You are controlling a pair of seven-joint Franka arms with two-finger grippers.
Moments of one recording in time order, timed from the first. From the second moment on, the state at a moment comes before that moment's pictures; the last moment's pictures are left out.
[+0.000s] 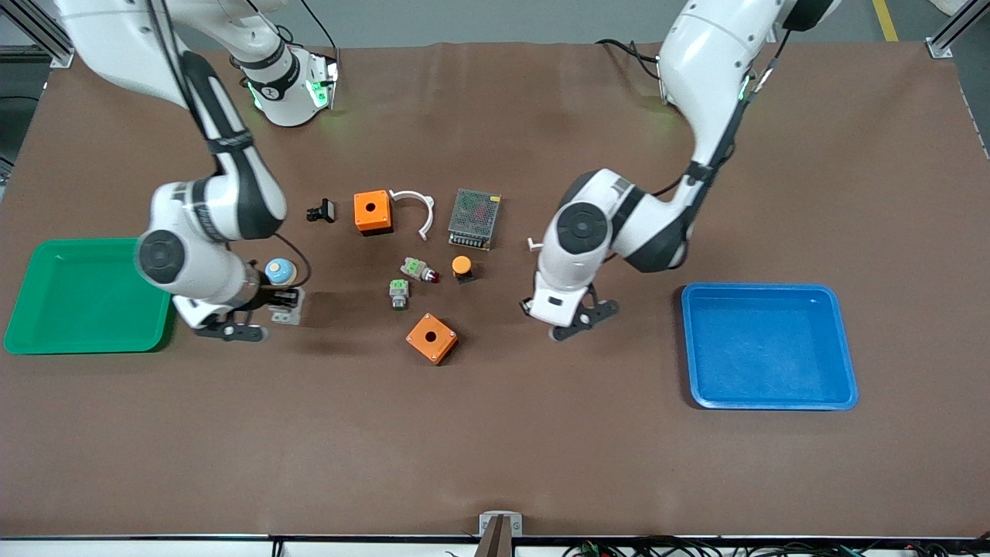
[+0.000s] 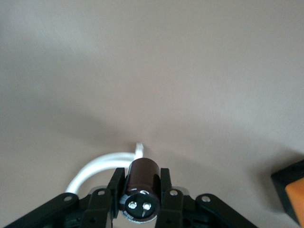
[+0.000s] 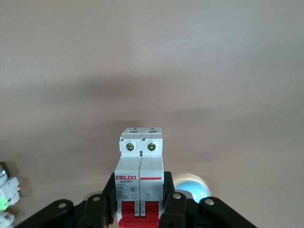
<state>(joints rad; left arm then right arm) -0.52 0.63 -0.08 -1.53 0.02 2.22 -1.03 0.13 0.34 -0.04 -1.93 0.06 2.12 0.20</state>
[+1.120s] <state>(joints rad) 0.00 0.56 -0.08 -1.62 0.16 2.05 -0.27 -0.45 0.44 -0.05 -1.71 -0.05 2.04 -0.42</state>
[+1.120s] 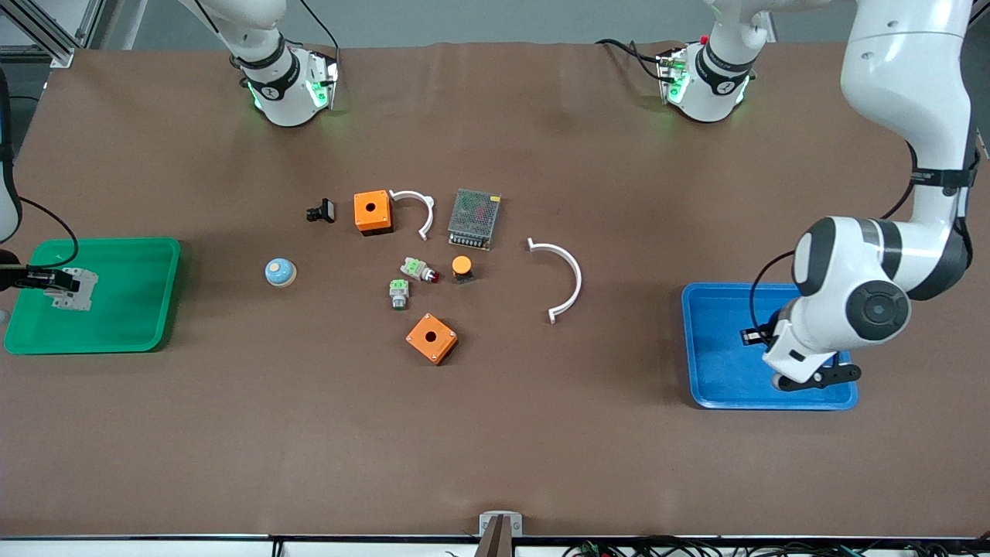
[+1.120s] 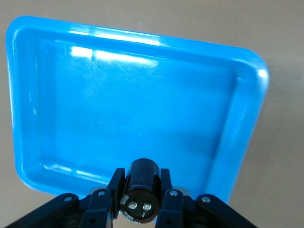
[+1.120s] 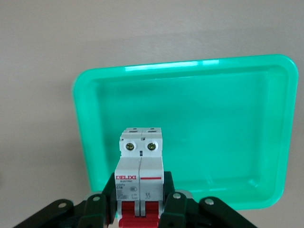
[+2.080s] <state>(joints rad) 0.19 0.66 -0.08 -1.68 0.16 2.25 0.06 -0.53 0.62 -0.04 -1.72 -0.05 2.24 -0.52</state>
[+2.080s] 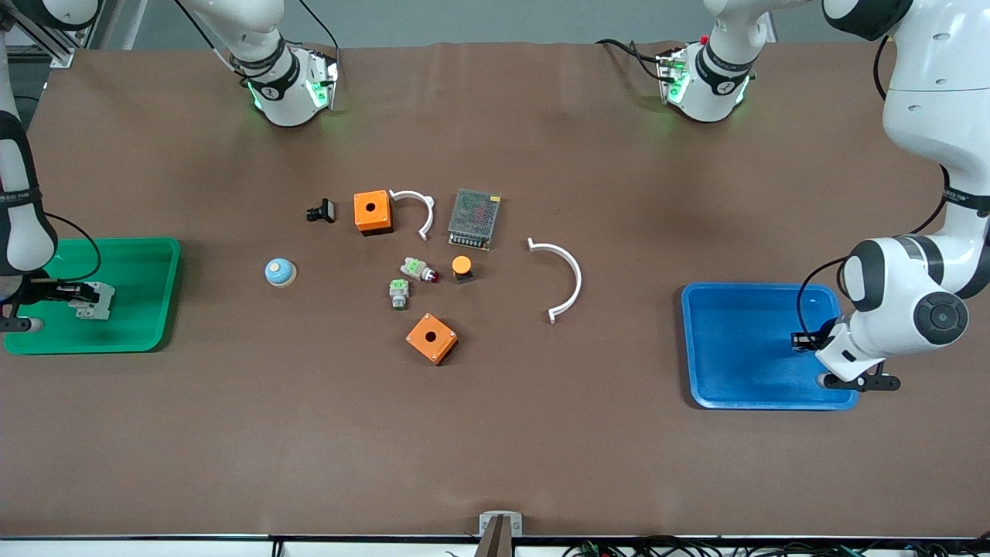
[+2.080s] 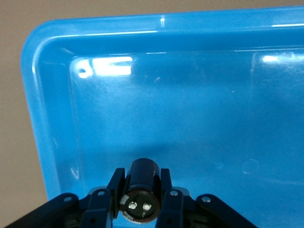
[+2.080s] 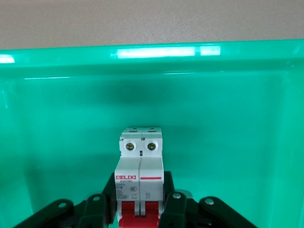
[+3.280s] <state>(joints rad) 0.19 0.24 -0.22 -1.40 0.05 1.62 0.00 -0.33 0.15 -0.01 -1.67 -0.04 1.68 -0.27</state>
